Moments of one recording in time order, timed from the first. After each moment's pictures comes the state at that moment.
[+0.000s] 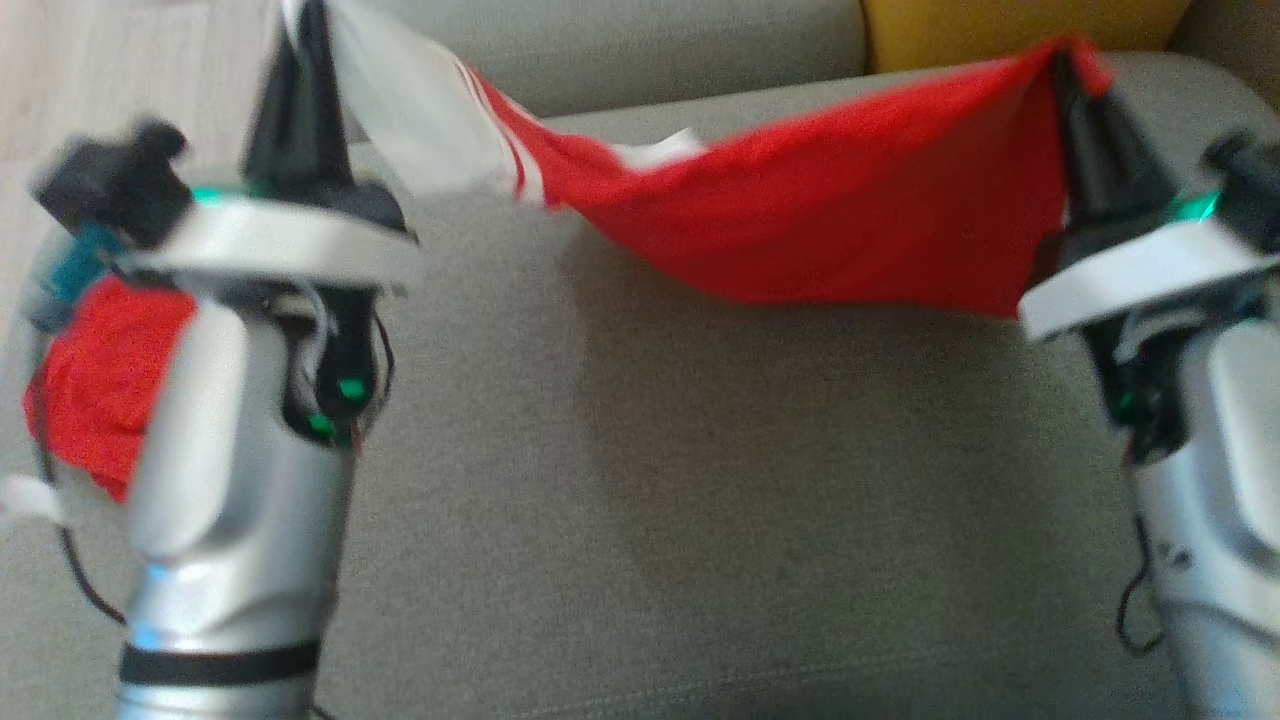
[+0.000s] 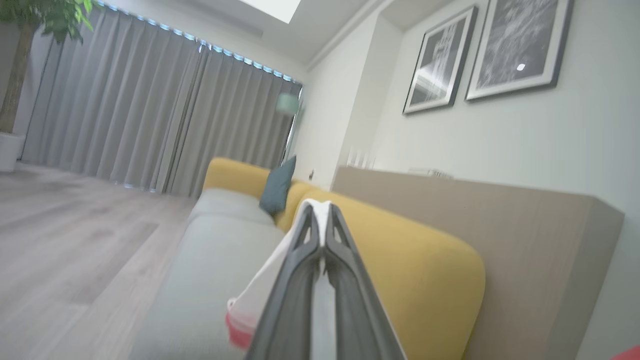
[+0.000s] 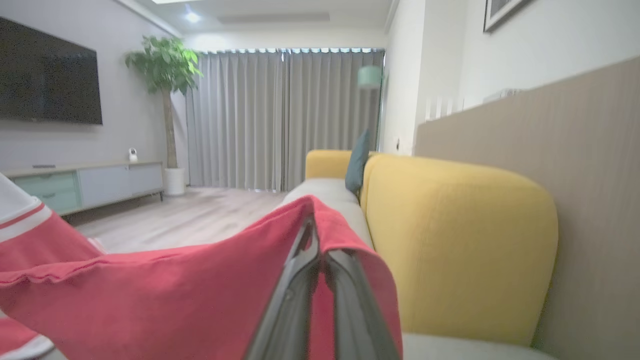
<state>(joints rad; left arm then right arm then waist) -0.57 0.05 -0.17 0.23 -0.43 0.02 -0.22 -0.49 -0.19 0.11 0.16 0.22 0.12 0.02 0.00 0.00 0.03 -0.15</state>
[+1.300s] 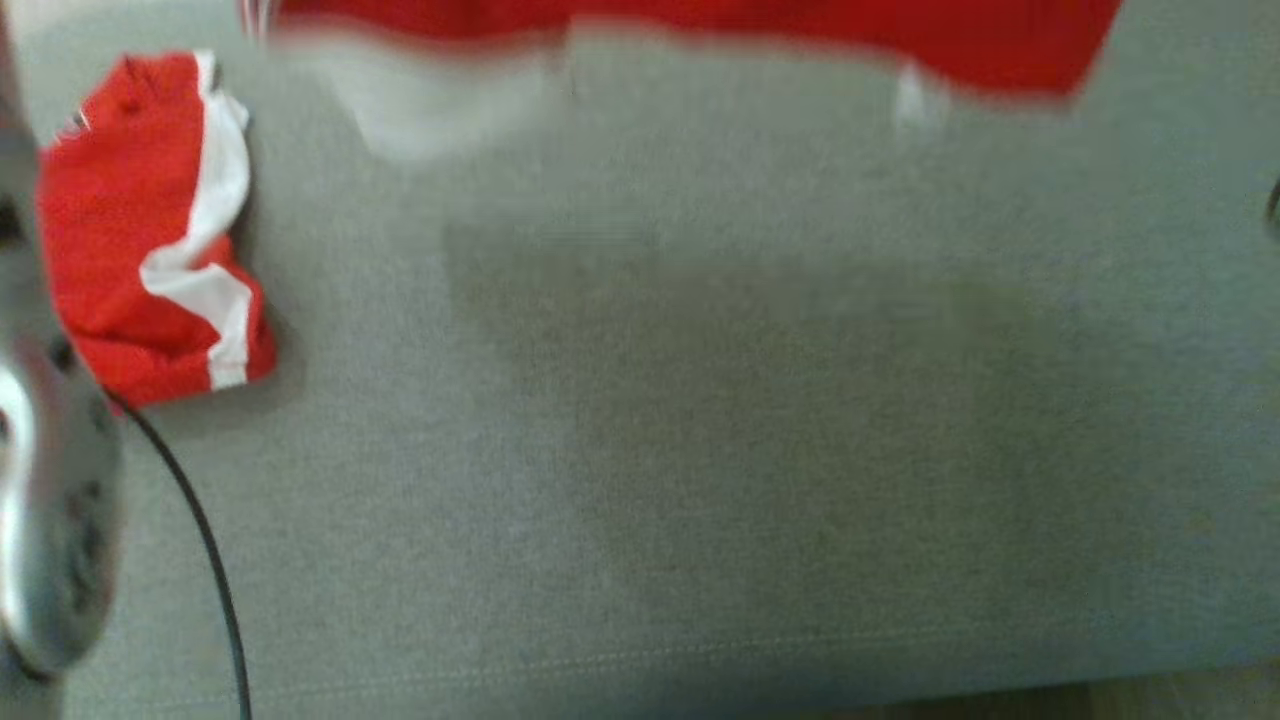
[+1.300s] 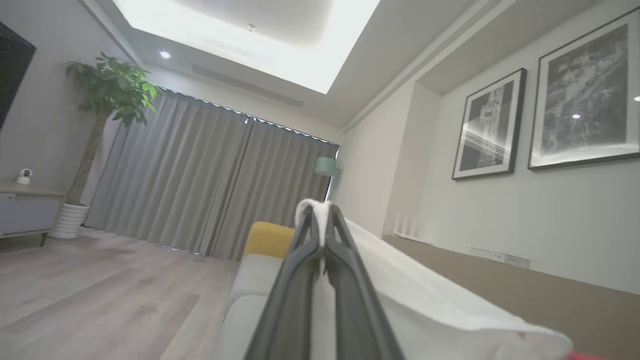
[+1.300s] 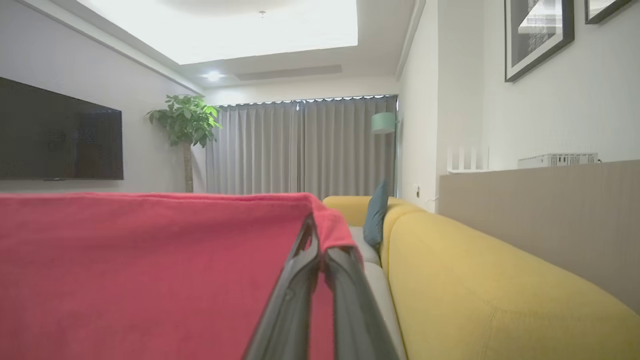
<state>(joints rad) -1.36 0.18 -0.08 0.53 -0.46 0.05 -0.08 -1.27 -0.26 0.14 0.49 0.37 0.12 0.12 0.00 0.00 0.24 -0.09</state>
